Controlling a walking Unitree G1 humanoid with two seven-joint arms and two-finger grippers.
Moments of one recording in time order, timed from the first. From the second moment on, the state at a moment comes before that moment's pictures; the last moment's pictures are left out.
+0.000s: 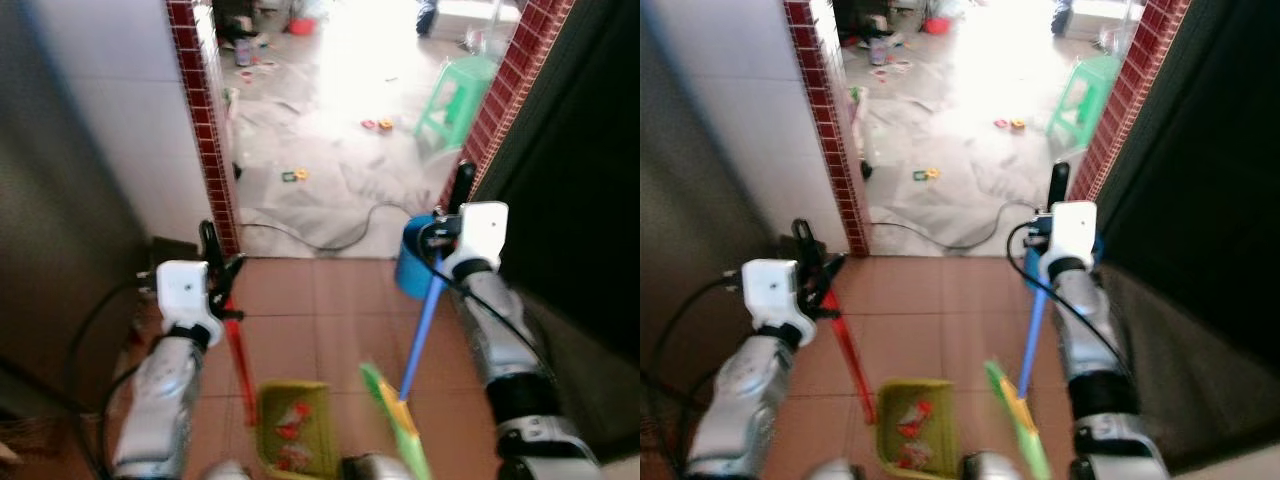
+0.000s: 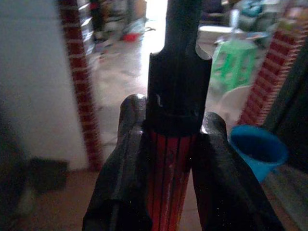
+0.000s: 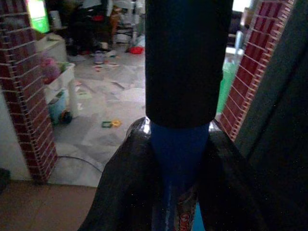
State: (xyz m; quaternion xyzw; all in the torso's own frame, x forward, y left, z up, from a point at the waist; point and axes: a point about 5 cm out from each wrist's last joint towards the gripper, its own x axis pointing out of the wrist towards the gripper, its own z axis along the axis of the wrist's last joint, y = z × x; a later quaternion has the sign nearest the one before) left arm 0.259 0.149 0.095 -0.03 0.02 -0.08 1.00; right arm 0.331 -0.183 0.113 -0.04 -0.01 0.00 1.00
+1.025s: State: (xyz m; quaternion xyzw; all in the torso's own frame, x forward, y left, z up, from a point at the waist) left arm 0.265 0.136 0.093 -0.05 0.02 -0.12 0.99; right arm 0.318 -0.197 0.104 -0.04 -0.01 -0.04 1.00
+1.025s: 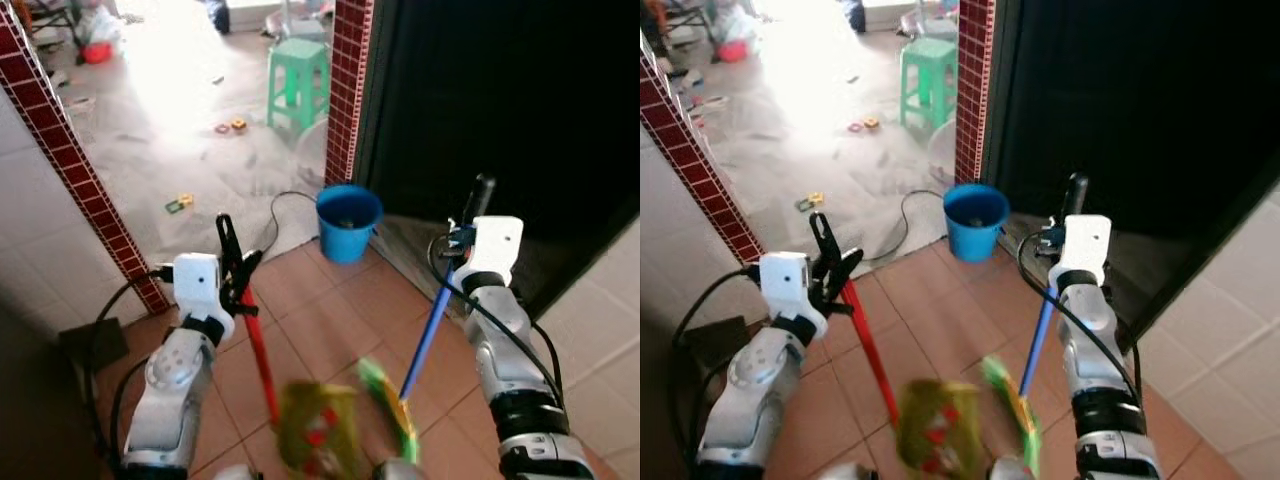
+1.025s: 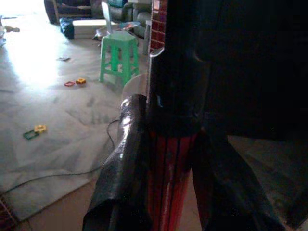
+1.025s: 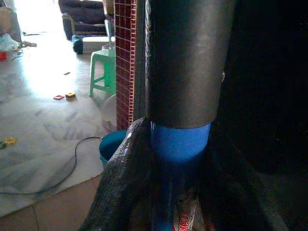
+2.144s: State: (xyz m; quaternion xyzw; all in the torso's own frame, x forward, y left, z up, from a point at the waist) left arm 0.287 0.144 0.137 -0.09 -0.07 -0.05 0.99; right arm 0.312 -0.219 0.107 -0.12 -0.02 -0.10 0.99
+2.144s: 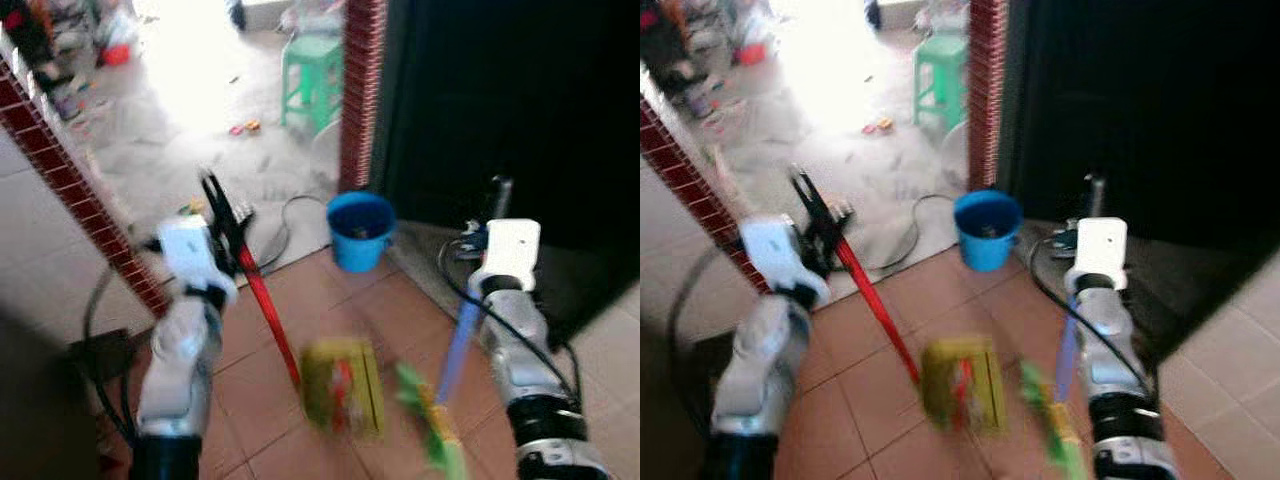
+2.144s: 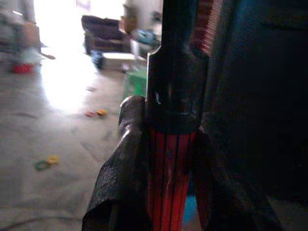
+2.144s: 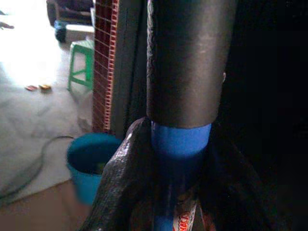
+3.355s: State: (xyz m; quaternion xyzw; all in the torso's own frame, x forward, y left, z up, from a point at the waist) left arm 0.309 0.167 0.225 -0.12 -0.20 0.06 0.97; right arm 0.313 -0.212 0.097 -0.13 0.01 -0.10 0.99
